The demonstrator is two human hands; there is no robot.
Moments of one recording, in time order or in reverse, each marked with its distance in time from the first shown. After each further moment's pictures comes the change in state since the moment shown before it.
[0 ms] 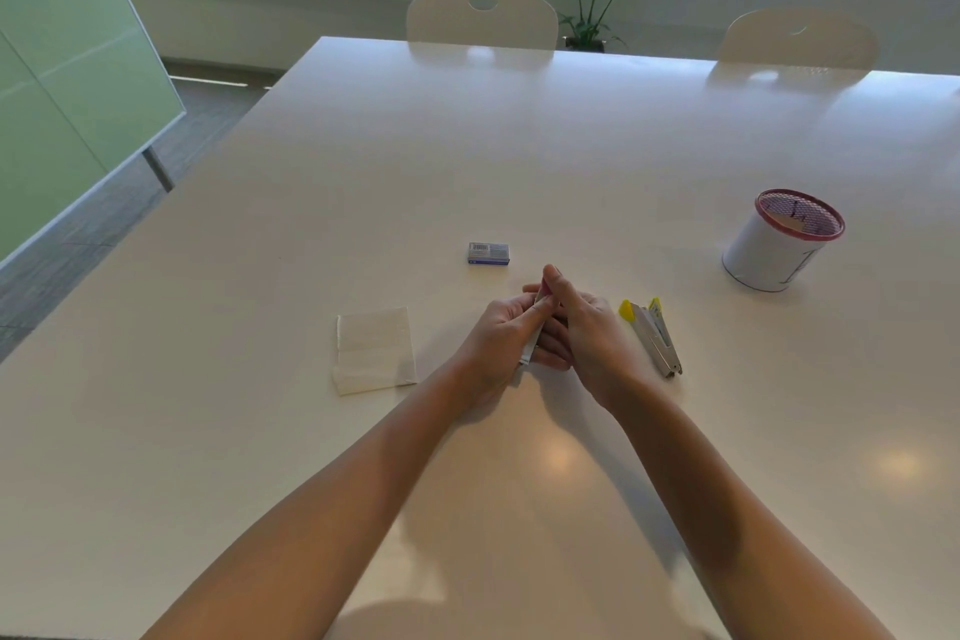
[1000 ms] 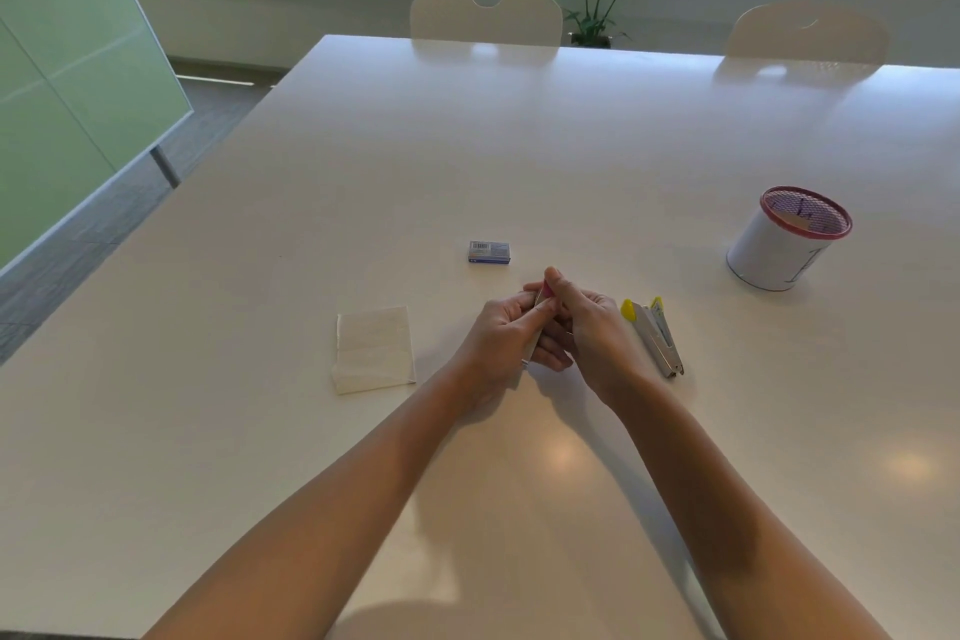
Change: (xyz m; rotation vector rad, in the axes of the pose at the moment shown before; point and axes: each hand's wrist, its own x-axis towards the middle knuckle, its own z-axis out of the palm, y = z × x) left_hand -0.001 -0.001 0.000 0.043 0.031 0.025; right_hand 0.007 0.006 -0.009 0.039 -0.008 -0.013
